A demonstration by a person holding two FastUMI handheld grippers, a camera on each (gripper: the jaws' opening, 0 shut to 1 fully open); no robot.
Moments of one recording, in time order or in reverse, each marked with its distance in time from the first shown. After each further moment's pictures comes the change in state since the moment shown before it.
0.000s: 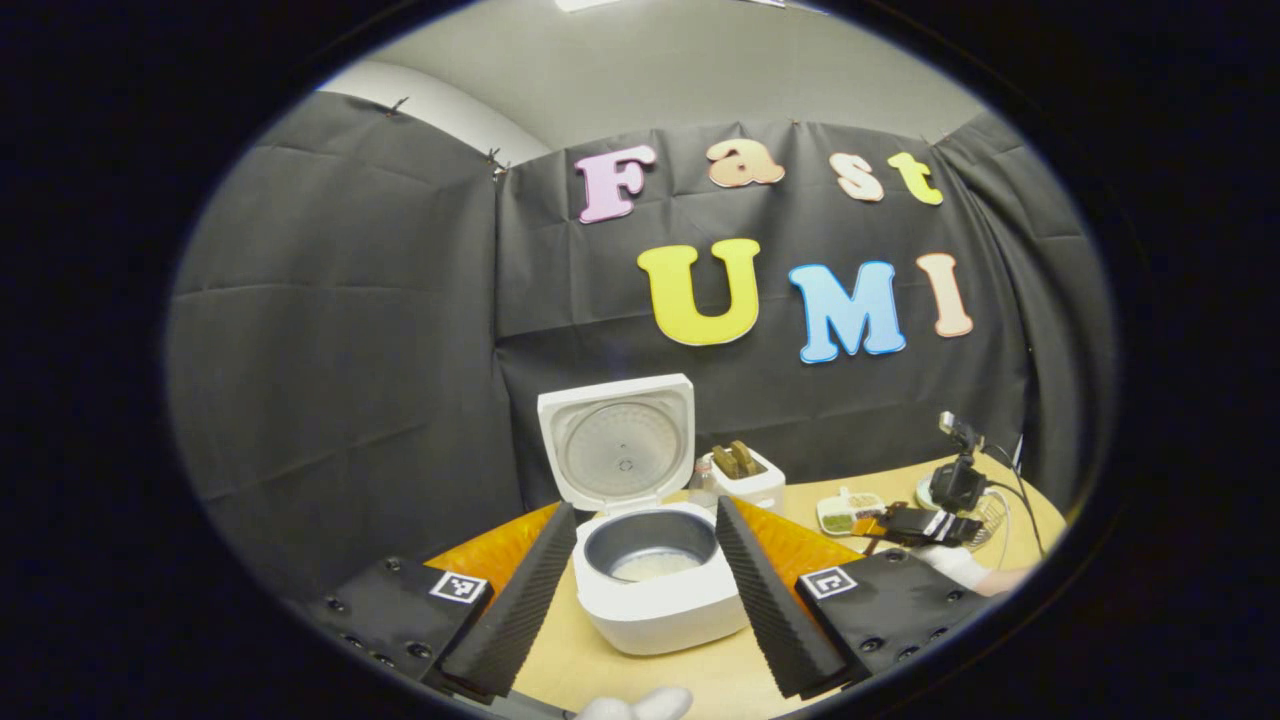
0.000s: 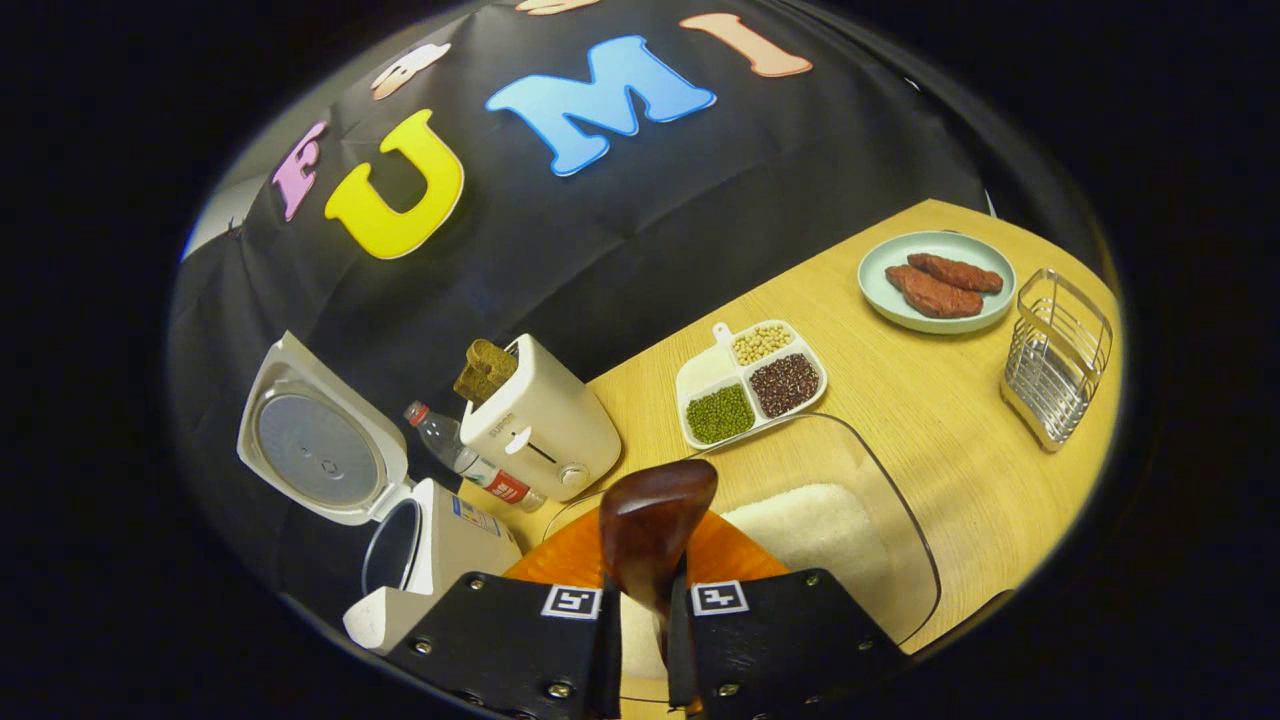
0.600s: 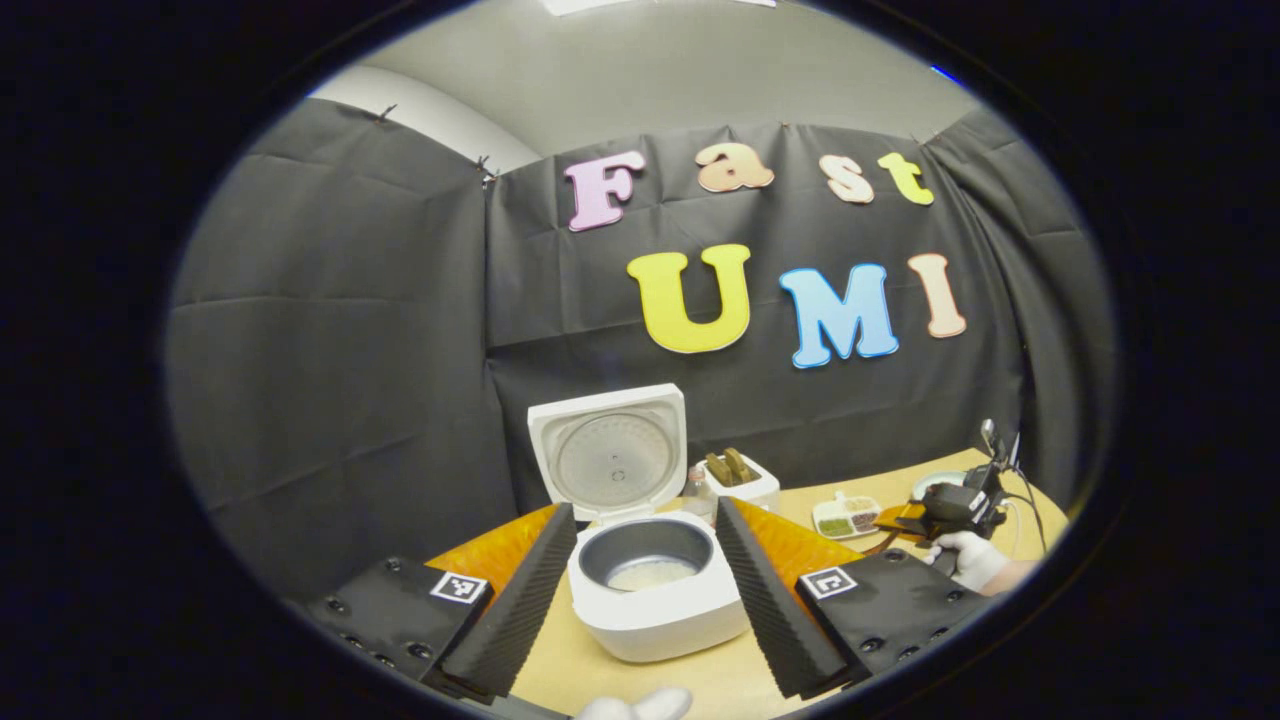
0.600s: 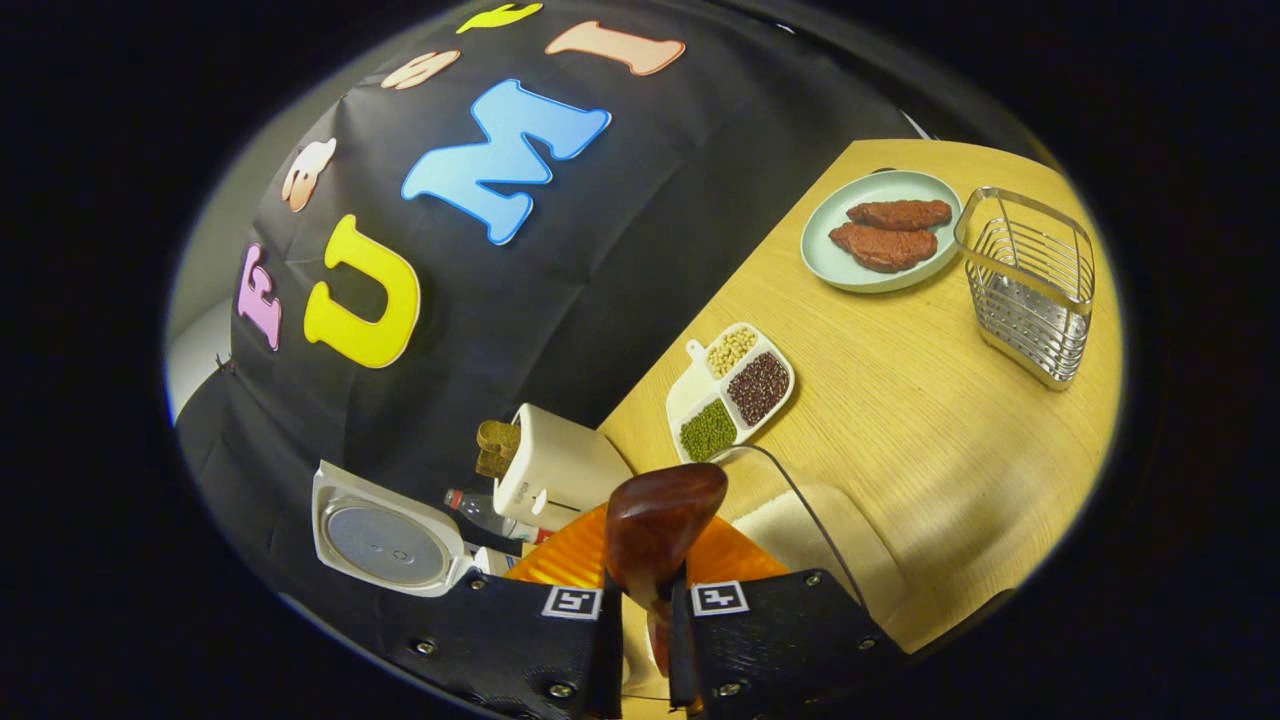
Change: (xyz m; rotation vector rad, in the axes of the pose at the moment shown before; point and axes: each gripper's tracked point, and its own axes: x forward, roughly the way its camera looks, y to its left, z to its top) left arm 0.006 -0.010 0.008 0.001 -0.014 -0.020; right arm -0.017 -0.019 0.041 0.258 -0.069 0.074
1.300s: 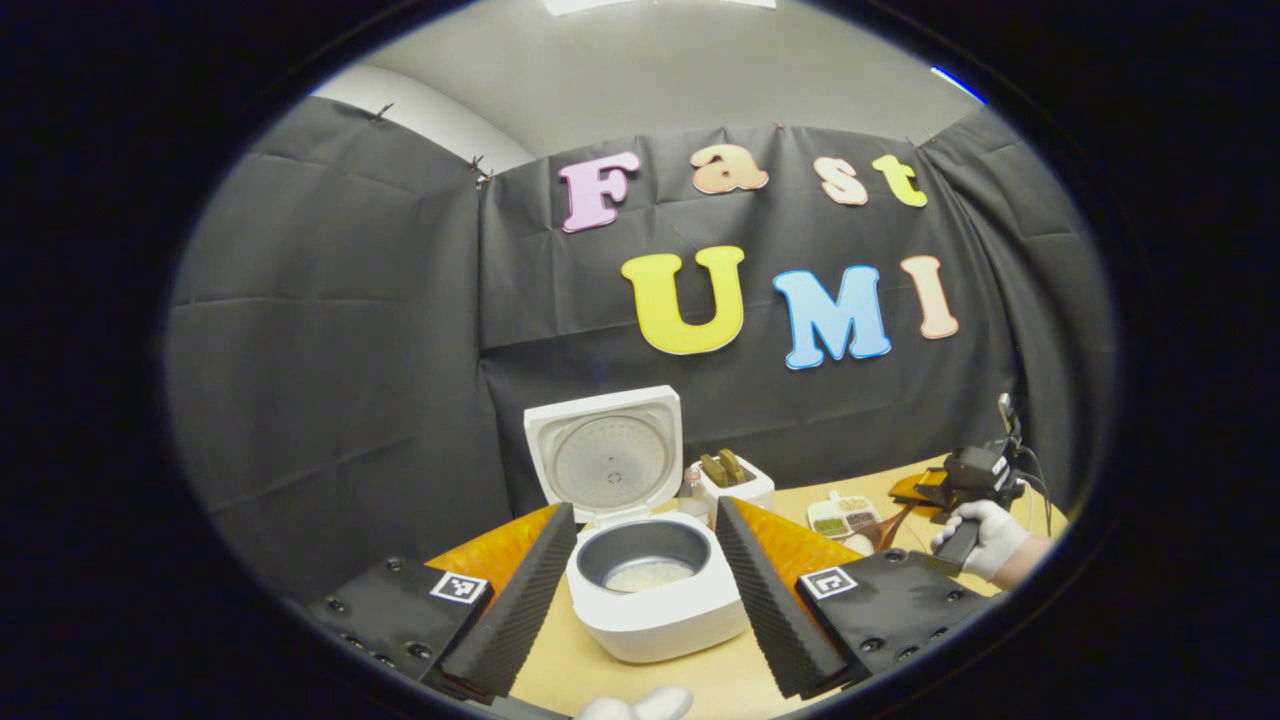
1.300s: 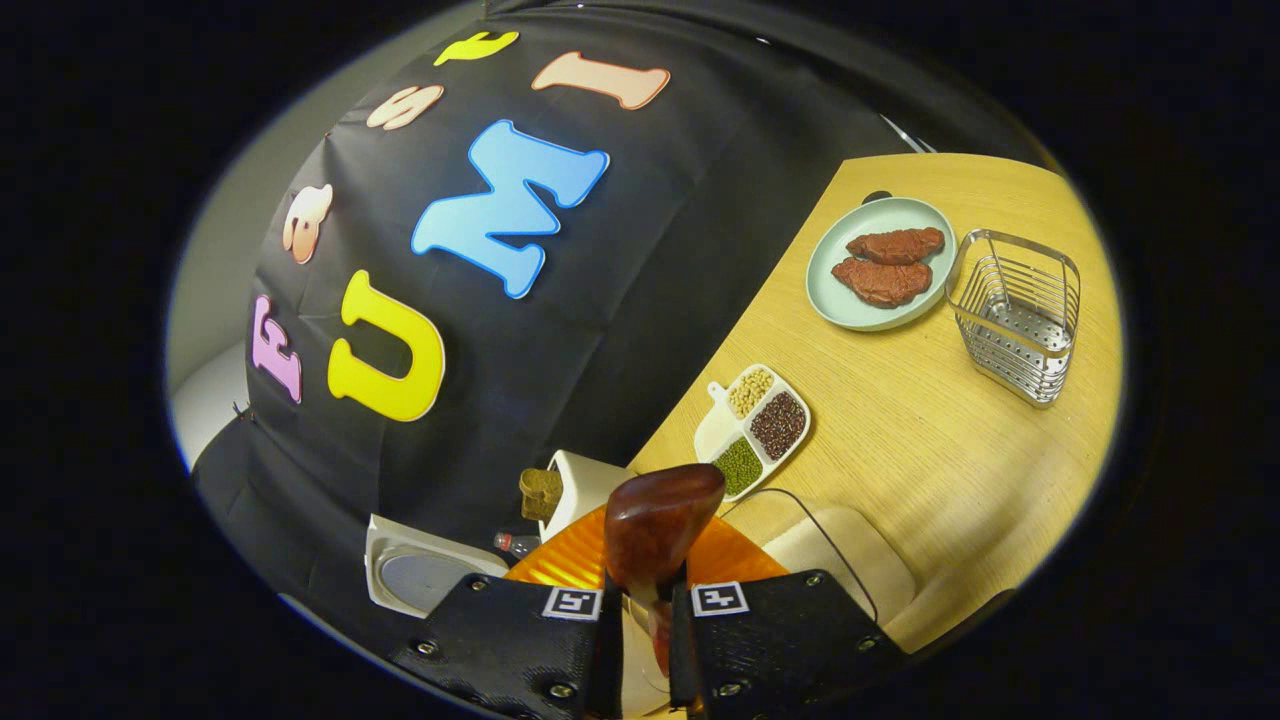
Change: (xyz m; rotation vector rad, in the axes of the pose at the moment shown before) left arm -0.004 0.008 0.003 0.011 -0.007 -0.025; right arm -0.025 0.035 0.044 0.107 -0.090 0.045
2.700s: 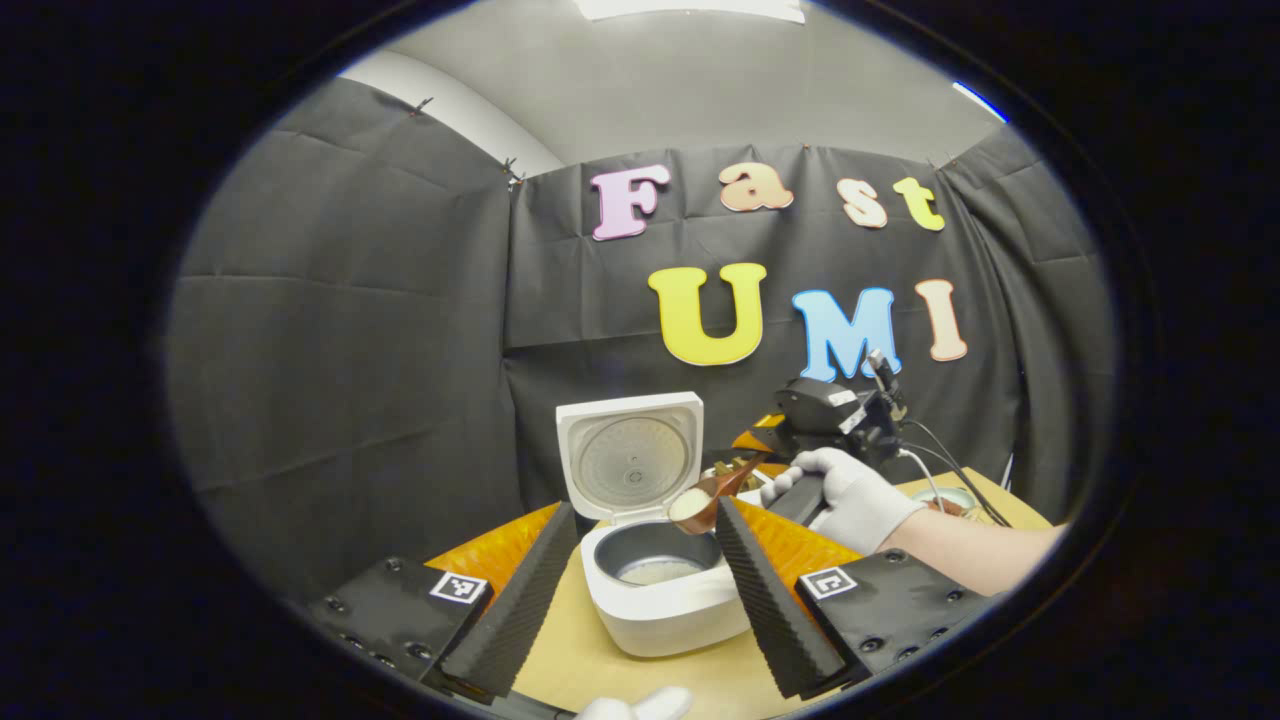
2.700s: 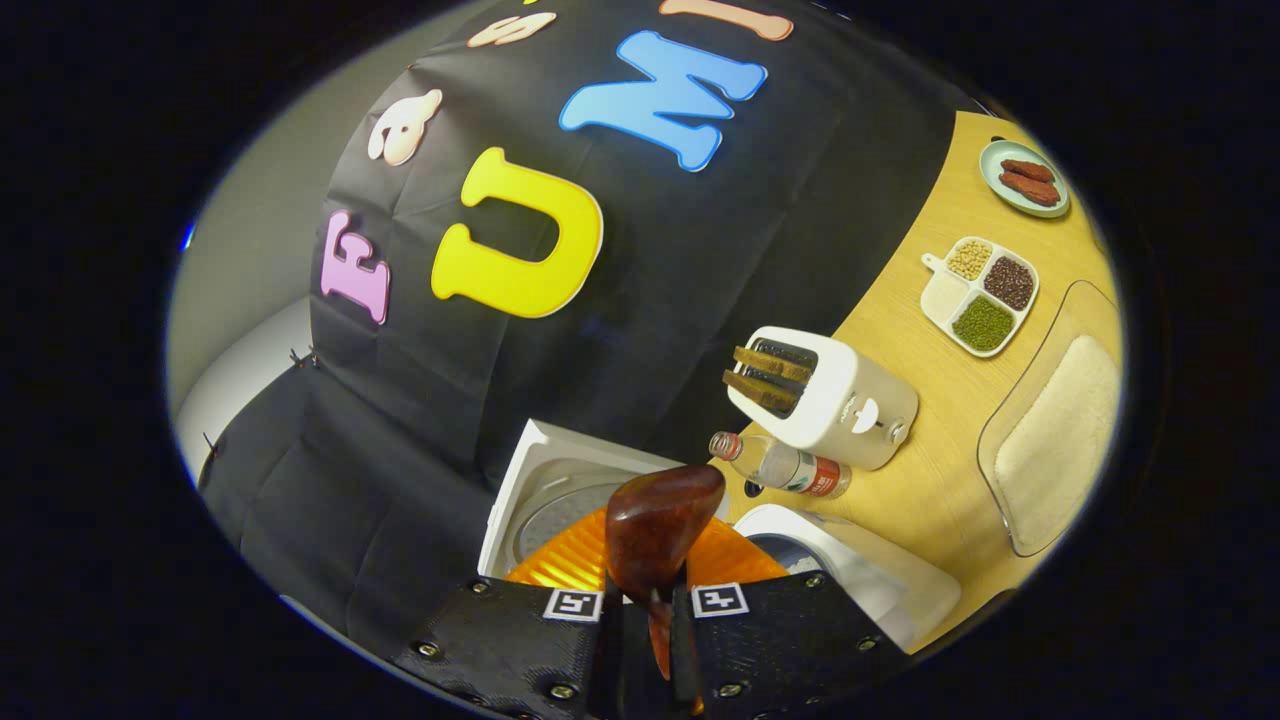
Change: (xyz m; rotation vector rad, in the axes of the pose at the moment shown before) left arm -0.029 0.036 -0.013 -0.068 -0.032 0.047; right arm 0.051 0.243 -0.192 -0.064 0.201 0.204
